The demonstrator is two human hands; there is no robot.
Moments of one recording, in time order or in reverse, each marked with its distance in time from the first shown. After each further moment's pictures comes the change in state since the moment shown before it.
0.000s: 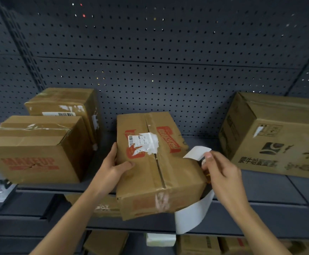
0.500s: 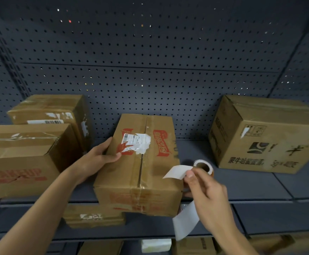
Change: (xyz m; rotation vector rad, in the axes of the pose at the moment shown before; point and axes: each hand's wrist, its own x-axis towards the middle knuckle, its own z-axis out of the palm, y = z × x) left_hand 0.045 0.034 -0.034 0.210 -0.230 -0.087; right_hand -0.045 -0.022 0.014 0.093 -0.056 0.081
